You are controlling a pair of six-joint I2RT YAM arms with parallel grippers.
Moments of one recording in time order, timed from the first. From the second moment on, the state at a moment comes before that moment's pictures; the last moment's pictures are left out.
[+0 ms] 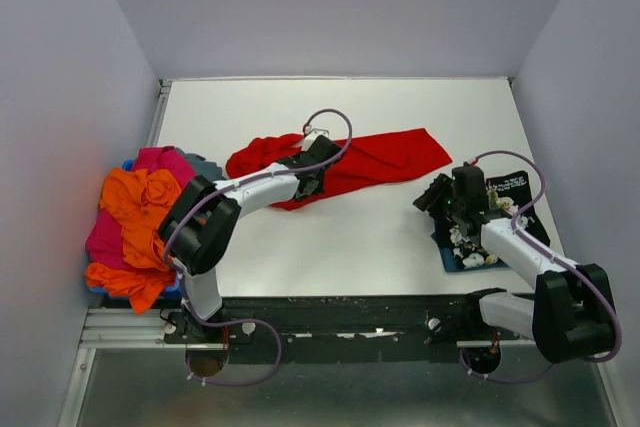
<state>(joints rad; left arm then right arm) -0.70 1.81 1.20 -0.36 -0.38 -0.47 0.18 1.18 0.50 -0.12 -0.01 0.71</state>
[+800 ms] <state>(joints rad) -0.61 1.20 0.66 -0.69 -0.48 -0.83 0.18 1.18 0.48 -0.07 -0.05 0.71</state>
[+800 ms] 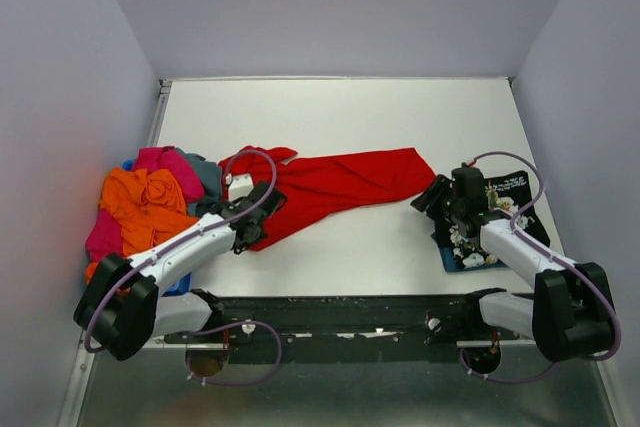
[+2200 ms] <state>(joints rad) -0.49 1.83 1.23 -0.56 -0.62 -0.61 0.18 1.20 0.47 -0.05 -0.08 0.71</state>
